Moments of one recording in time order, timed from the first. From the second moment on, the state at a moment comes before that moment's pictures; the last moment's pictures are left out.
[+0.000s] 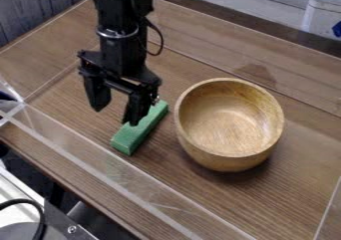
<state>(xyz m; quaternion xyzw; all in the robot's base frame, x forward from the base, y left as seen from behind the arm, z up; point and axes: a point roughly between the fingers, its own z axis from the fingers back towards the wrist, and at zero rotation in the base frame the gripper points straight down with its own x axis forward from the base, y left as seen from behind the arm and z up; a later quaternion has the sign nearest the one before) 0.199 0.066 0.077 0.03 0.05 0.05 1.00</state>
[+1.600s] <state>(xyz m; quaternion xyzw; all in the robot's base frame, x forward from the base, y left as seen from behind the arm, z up) 0.205 0.068 0.046 -0.07 0.03 0.06 1.00</state>
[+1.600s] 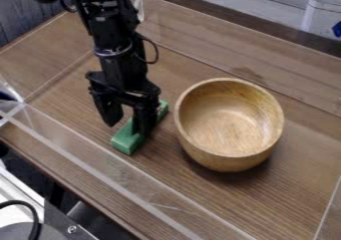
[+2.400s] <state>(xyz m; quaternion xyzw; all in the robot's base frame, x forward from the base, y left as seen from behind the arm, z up) 0.217 0.082 0.038 -0.06 0.02 0.04 1.00</state>
